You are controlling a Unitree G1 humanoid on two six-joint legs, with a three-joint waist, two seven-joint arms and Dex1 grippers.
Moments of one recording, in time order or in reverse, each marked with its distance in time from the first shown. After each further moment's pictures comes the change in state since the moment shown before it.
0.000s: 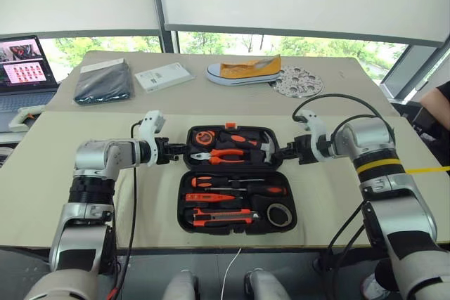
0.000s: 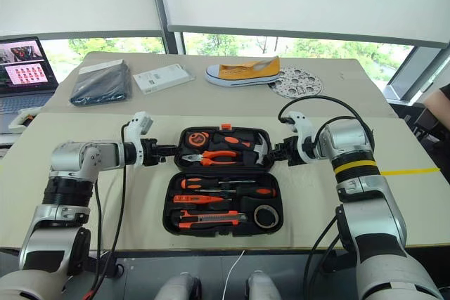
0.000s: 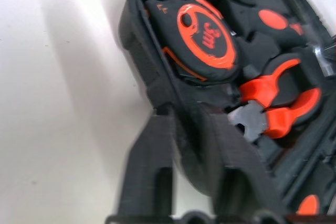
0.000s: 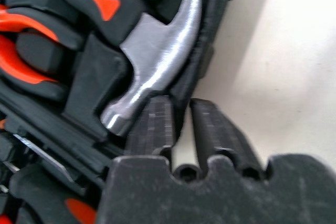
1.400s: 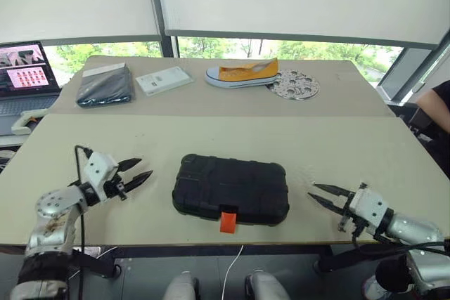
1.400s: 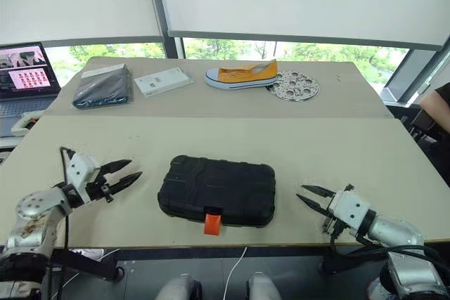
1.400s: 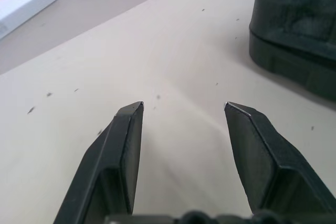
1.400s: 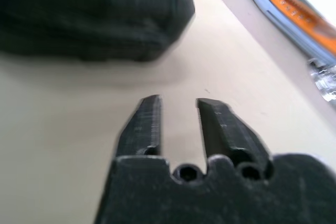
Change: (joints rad) left arm 0.516 0.149 0.076 -0.052 0.137 -1.136 -0.291; right arm 1.097 -0.243 -0.208 -0.618 0.079 -1.517 0.027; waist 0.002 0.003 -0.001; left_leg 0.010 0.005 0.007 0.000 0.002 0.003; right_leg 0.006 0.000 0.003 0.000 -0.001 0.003
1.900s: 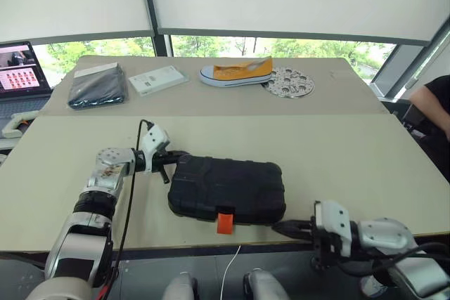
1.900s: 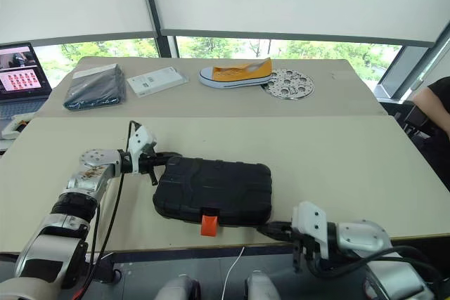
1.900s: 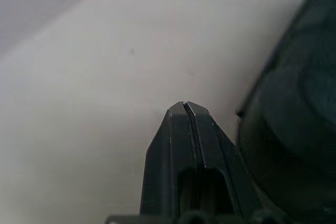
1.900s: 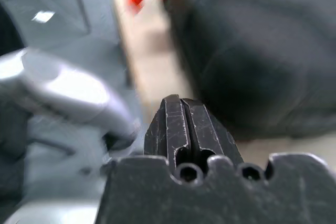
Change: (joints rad) left arm -0.447 -0.108 -0.263 0.418 0.158 0.068 -0.176; right arm -0.022 -0.009 0.211 -0.360 0.054 0.433 0.104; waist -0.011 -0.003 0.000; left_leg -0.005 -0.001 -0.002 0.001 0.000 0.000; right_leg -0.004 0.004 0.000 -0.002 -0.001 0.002
